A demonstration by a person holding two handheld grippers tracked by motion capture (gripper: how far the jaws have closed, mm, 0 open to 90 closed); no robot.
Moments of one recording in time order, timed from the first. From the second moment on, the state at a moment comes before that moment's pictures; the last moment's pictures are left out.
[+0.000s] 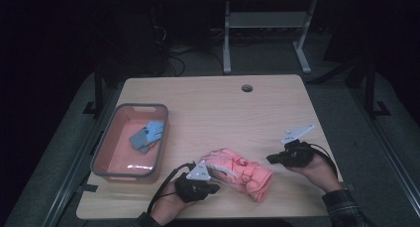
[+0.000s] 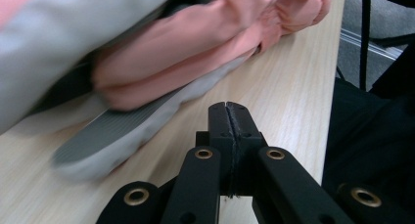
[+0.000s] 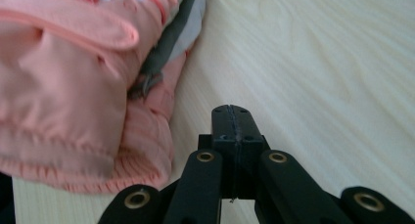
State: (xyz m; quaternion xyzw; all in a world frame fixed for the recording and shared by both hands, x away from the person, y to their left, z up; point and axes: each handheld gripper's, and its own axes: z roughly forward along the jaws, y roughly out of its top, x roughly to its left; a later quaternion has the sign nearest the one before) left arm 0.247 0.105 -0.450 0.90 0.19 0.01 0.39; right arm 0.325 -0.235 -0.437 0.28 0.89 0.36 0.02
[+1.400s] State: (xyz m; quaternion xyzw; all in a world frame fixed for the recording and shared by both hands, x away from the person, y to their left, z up) left arm 0.333 0.094 -0.450 0.89 0.25 0.02 0.39; right arm 0.280 -0.176 -0.456 0.21 0.90 0.37 -0.06
